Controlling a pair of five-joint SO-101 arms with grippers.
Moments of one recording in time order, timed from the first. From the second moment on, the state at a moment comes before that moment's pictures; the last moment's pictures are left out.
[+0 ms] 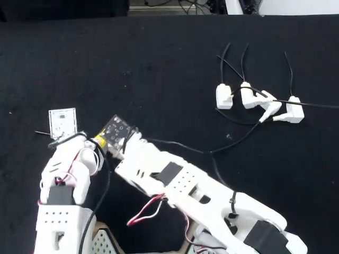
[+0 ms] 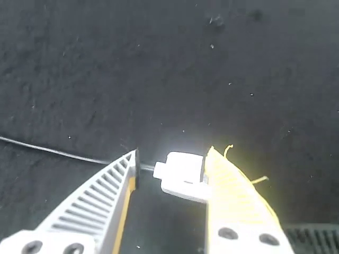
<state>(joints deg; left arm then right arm) -5.7 -85.8 88.3 37.6 3.3 -49.8 -26.6 63.9 20.5 5.8</state>
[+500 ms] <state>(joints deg) 0.0 -103.8 94.0 44.9 1.2 -50.4 -28.6 64.6 21.7 5.8</state>
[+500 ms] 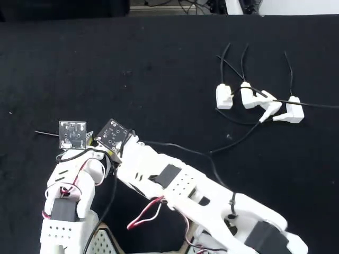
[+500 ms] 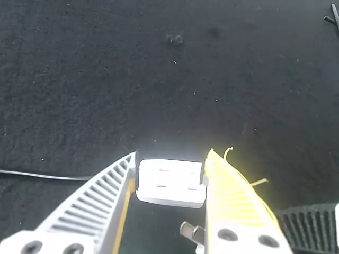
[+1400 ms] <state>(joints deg) -0.1 -104.5 94.2 44.5 0.8 -49.8 -55.4 78.3 22.5 5.8</state>
